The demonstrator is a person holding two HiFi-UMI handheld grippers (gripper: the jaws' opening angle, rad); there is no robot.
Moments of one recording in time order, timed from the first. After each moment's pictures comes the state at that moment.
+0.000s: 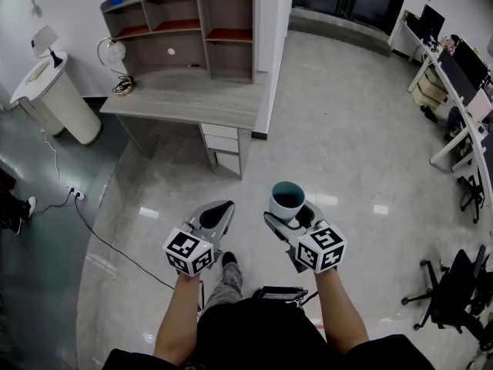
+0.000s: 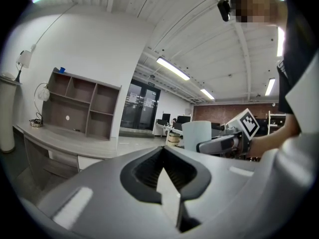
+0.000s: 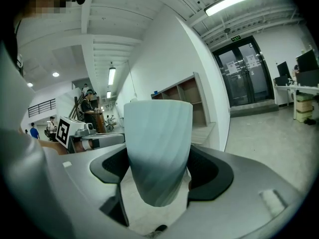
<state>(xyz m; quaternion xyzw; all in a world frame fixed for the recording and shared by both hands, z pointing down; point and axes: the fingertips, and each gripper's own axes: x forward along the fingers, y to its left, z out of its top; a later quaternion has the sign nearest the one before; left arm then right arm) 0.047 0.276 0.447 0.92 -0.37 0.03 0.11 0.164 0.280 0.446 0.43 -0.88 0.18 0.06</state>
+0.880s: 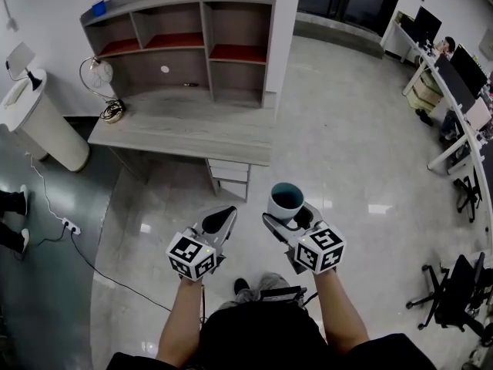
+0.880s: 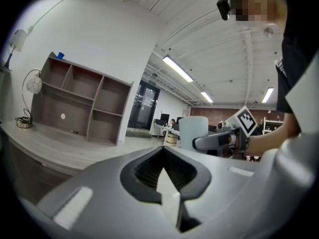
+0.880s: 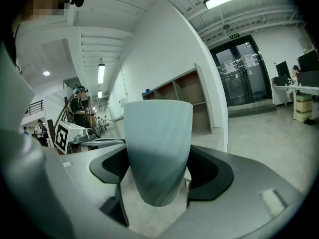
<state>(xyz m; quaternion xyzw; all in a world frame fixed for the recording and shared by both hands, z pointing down) -0.036 0.089 0.453 0.93 -0.33 0.02 0.13 0.072 0.093 0.438 0.46 -0.87 0.19 0.06</state>
